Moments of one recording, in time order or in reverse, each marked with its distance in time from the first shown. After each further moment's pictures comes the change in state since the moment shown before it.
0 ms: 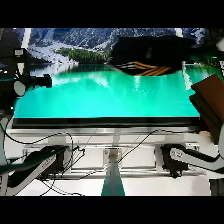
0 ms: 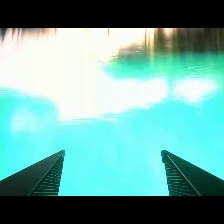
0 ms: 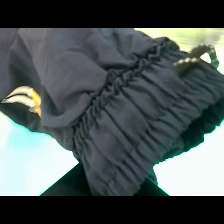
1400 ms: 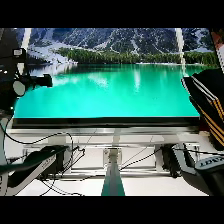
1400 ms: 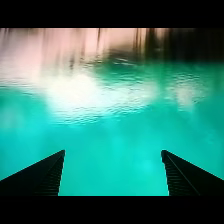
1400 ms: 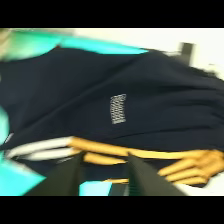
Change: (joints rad) left arm 0.002 0.000 0.000 -0.029 -0.002 -0.017; right arm -0.898 0.415 0.001 -0.145 0.332 0.258
